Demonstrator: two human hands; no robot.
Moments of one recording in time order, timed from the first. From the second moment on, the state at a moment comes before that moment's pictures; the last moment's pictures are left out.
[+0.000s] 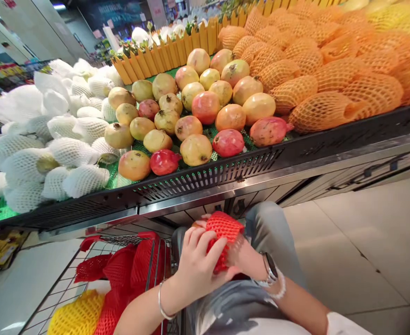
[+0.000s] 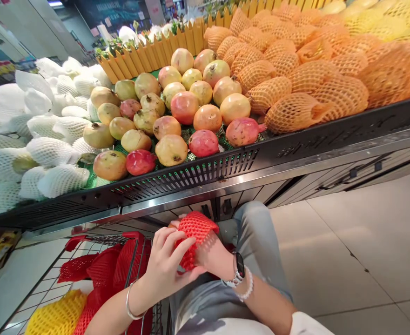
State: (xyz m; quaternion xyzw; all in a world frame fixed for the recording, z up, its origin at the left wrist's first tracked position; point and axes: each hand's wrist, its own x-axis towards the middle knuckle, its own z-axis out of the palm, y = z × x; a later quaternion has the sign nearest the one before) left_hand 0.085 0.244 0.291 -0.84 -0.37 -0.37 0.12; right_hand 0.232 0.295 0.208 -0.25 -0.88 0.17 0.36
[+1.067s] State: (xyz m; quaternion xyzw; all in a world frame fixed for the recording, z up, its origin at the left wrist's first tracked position) left_hand 0.025 0.295 0.297 -0.93 -0.18 -0.26 -0.18; right_hand 0.250 0.314 0.260 -0.01 -0.91 0.37 0.17
